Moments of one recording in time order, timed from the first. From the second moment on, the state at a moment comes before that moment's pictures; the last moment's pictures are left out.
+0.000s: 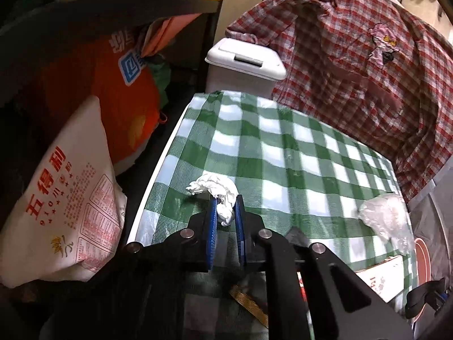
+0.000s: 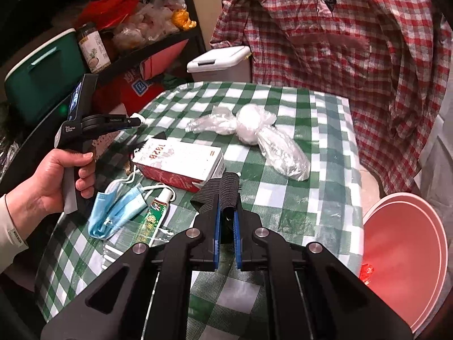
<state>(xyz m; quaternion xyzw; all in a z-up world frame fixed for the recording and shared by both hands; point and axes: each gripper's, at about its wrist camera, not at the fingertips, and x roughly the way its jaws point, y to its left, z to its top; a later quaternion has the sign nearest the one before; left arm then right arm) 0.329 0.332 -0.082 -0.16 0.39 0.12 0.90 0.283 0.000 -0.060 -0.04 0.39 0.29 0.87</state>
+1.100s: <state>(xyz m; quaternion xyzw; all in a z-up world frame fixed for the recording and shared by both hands) 0.189 0.117 0.100 -0.08 0.26 0.02 0.96 0.212 -0.127 0.051 0.02 0.28 0.22 0.94</state>
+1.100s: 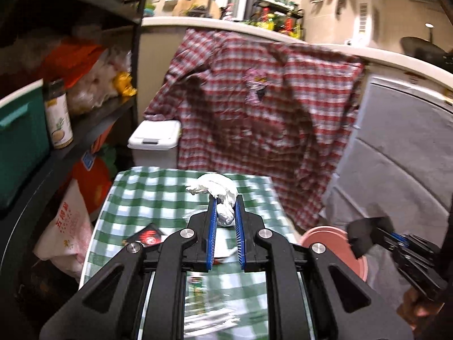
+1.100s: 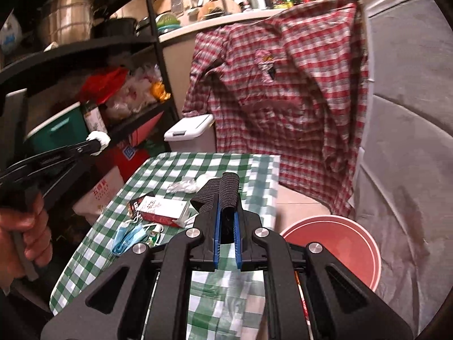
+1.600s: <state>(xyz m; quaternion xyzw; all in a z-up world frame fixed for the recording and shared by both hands) 0.175 0.032 0.073 -0.07 0.25 -0.02 0.97 0.205 -0.188 0.075 0.04 0.23 0.15 0.96</state>
